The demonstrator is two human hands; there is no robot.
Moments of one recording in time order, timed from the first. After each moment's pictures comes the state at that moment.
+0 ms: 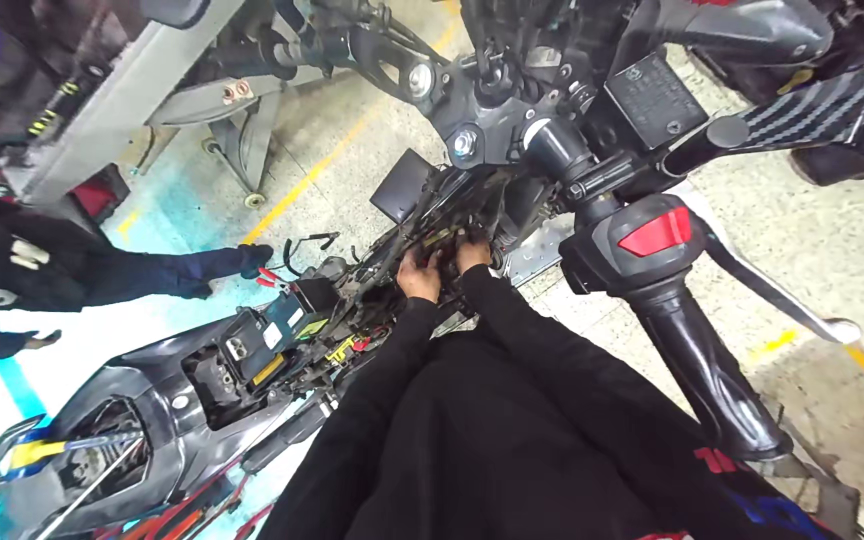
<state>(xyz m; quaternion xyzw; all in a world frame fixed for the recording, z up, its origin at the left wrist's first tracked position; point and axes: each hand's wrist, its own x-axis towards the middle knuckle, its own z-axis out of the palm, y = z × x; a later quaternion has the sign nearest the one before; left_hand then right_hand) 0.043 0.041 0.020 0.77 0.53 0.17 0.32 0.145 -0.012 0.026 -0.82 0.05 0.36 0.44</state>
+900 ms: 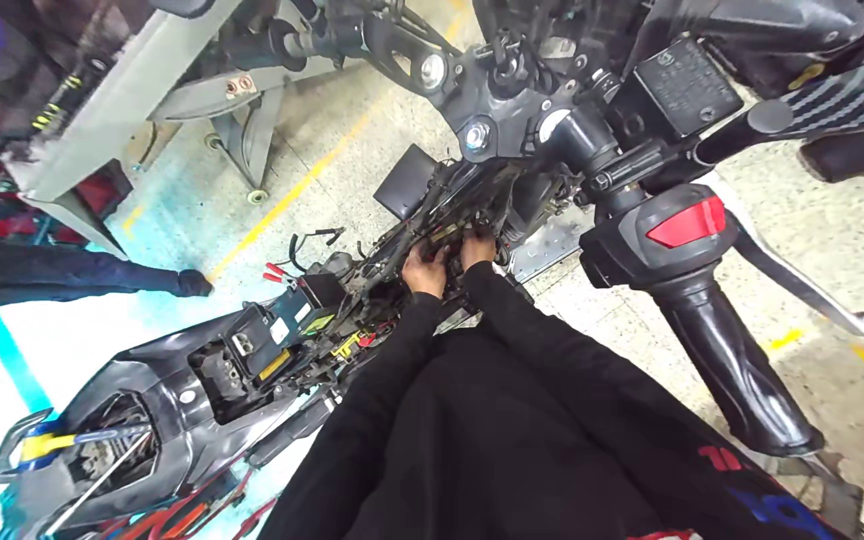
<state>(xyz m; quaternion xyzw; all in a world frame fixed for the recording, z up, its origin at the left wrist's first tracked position) 0.040 0.046 0.023 0.76 0.53 0.16 0.34 0.139 -0.003 0.028 -0.81 0.10 0.33 0.48</state>
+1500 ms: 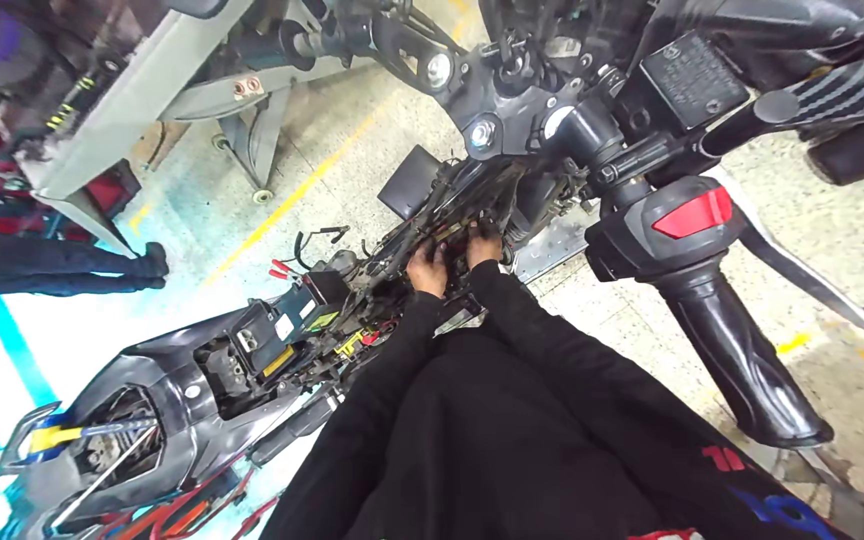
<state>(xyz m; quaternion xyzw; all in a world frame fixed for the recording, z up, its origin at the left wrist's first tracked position) 0.035 0.050 0.018 0.77 0.50 0.14 0.37 0.141 -0.008 0.029 -0.82 0.07 0.31 0.48</state>
